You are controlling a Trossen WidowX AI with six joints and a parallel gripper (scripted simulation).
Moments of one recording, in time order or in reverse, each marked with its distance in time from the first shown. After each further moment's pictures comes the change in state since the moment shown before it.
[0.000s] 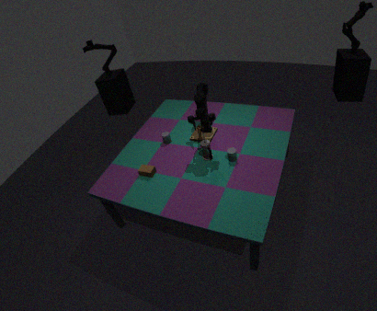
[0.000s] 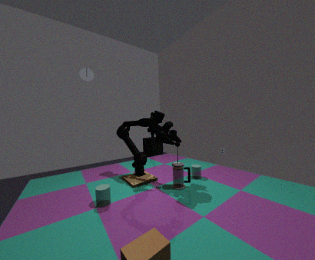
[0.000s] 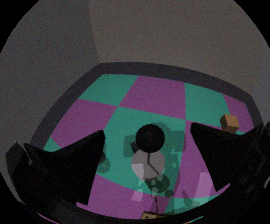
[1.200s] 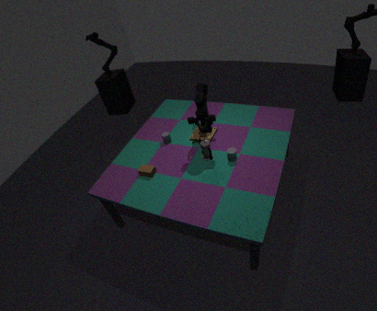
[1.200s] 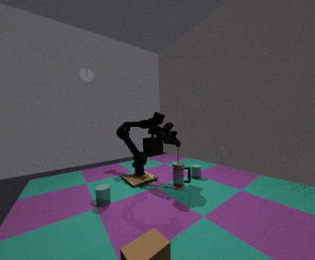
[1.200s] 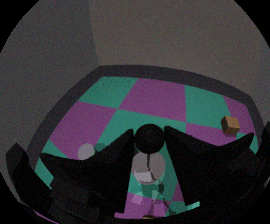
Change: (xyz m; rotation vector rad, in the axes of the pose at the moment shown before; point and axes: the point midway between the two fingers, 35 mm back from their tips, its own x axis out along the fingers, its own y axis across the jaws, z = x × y) arm 0.009 -0.001 -0.004 0.001 -0.023 -0.004
